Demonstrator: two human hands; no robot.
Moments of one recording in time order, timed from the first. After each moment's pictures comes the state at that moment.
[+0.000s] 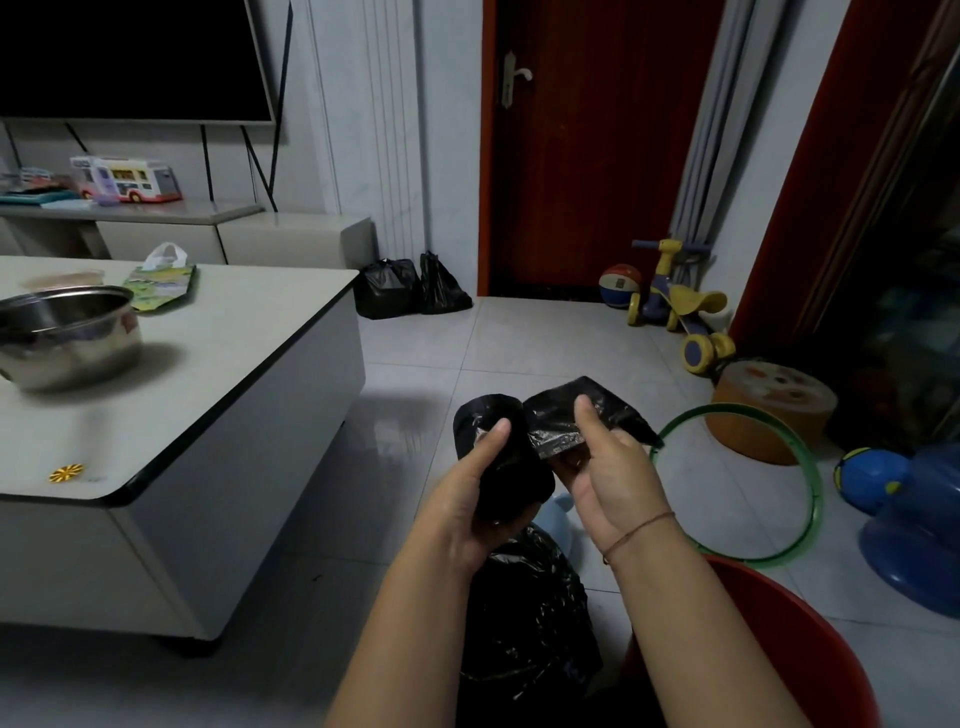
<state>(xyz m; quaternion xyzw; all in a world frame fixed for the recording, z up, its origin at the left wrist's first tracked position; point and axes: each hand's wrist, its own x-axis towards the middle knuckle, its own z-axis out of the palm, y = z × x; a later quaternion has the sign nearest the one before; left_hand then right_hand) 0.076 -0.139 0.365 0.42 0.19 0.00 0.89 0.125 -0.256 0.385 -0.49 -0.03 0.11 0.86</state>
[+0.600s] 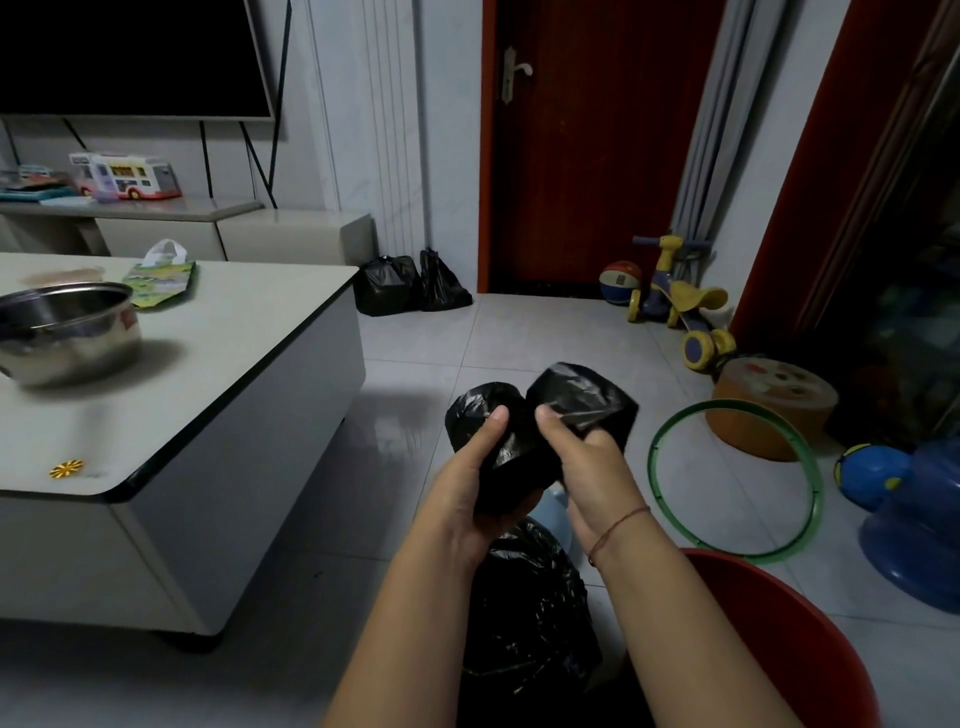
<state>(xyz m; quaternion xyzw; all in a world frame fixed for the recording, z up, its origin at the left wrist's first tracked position) 0.080 -0.138 0.362 0.42 0.18 0.00 0.89 0.123 -0.244 0.375 -0.62 -0.05 0.10 0.78</state>
